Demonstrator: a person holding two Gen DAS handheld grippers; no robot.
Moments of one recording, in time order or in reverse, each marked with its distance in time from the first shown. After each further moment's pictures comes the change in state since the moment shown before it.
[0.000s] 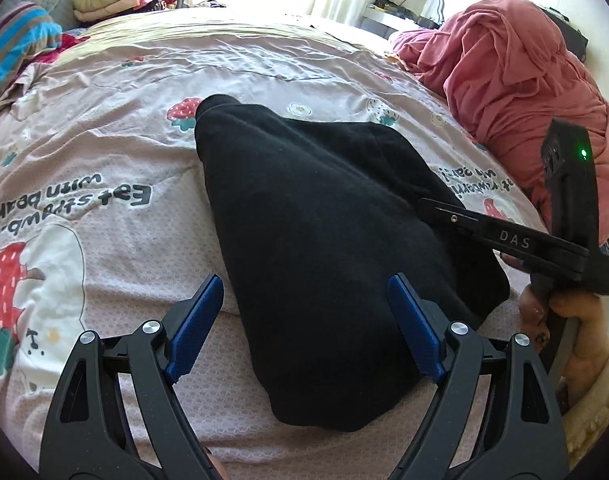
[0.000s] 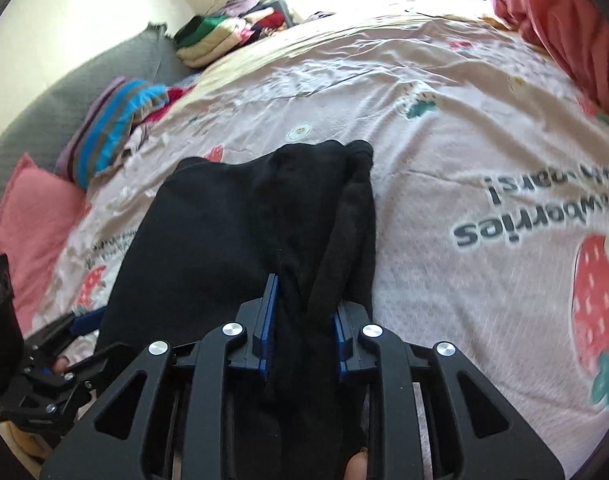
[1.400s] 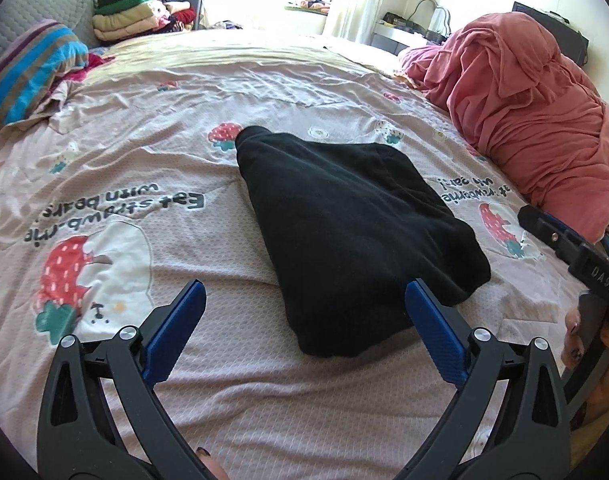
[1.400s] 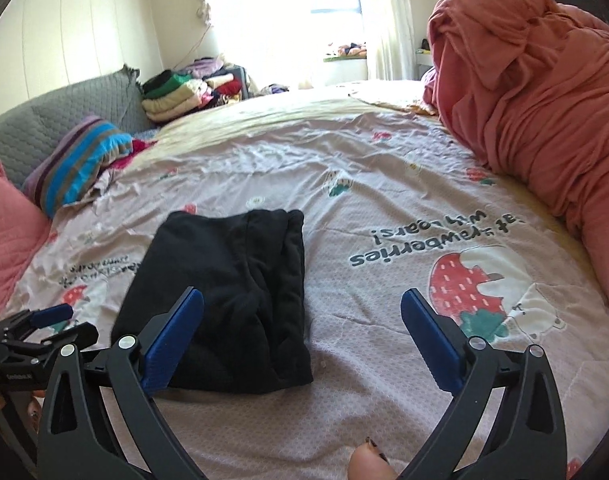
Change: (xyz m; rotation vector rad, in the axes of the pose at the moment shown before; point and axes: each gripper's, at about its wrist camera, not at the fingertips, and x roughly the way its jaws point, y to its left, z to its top) left arm -0.066 0.001 -0.016 0.013 -0.074 0.076; right arm -0.119 0.039 -0.041 -0.063 -0.288 -0.280
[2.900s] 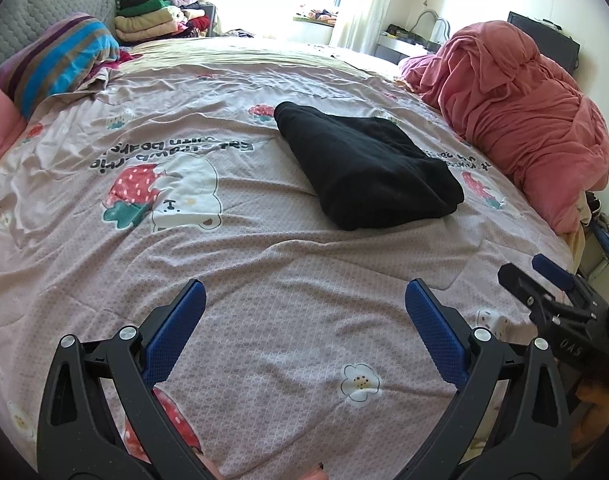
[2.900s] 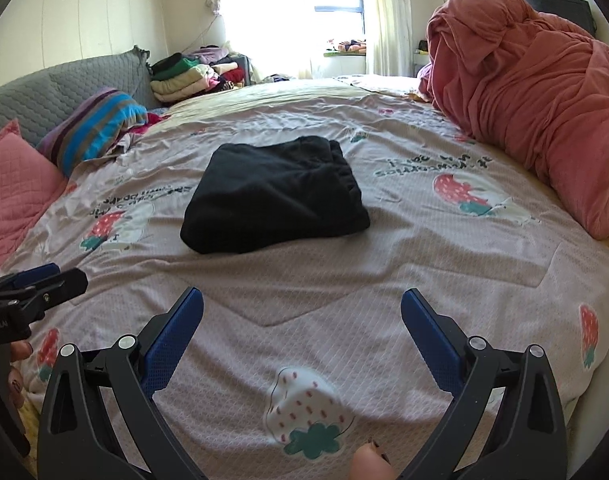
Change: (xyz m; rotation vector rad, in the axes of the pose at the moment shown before) left arm -0.085 0.029 -0.095 -0.020 -0.038 0.008; right arm -0.081 0.080 -0.122 -0.042 0.030 -0.049
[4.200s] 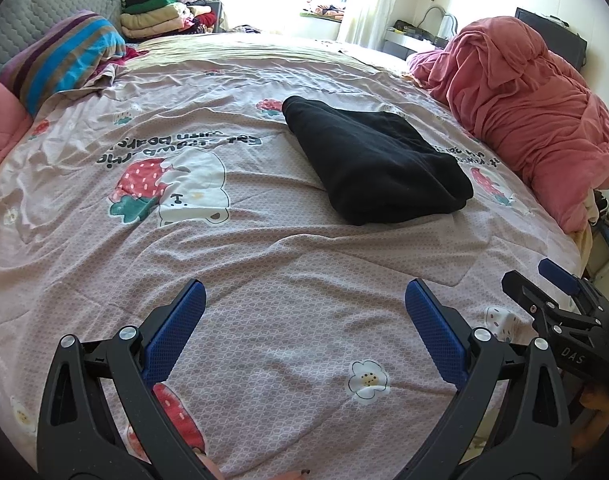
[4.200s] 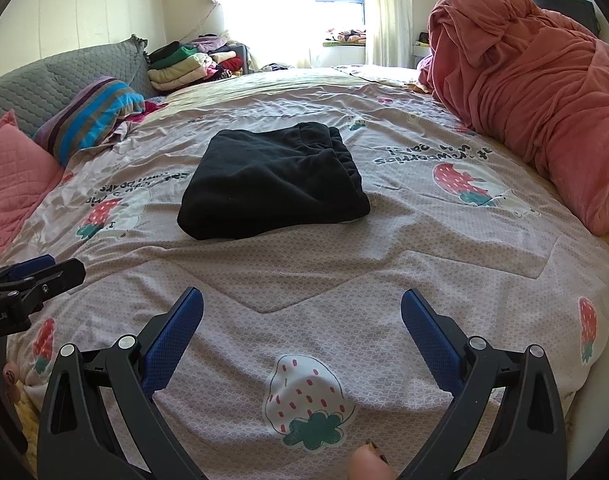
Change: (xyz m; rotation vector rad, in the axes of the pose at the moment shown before) left arm 0.002 0.000 -0.001 0.000 0.016 0.032; right arm 0.006 -0.002 -0.003 -0.006 0.039 -0.013
